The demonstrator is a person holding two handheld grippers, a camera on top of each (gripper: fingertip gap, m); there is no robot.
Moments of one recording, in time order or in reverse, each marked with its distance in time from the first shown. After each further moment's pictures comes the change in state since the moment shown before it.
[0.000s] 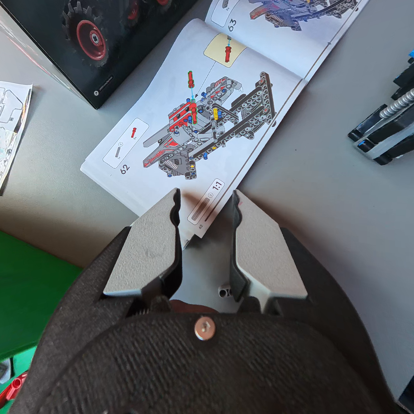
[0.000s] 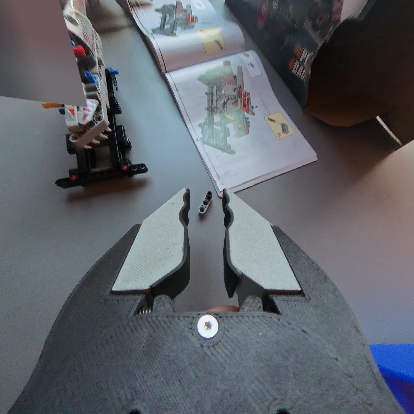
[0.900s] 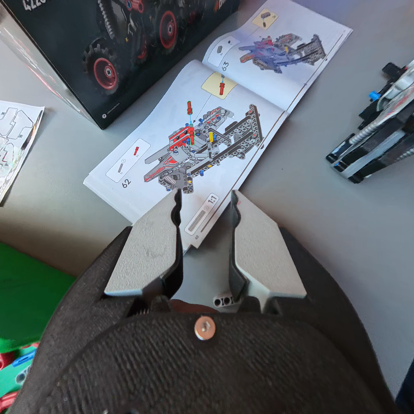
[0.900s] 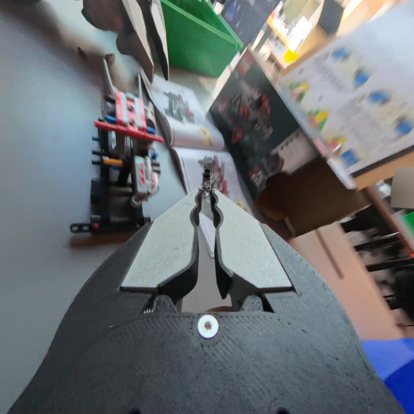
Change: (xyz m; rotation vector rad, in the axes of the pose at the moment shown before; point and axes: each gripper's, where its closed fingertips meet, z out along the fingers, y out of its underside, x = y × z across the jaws) left arm 0.003 -0.017 -0.007 0.114 0.034 -0.033; right arm -0.052 -0.081 -0.017 0.243 0.338 -0.449
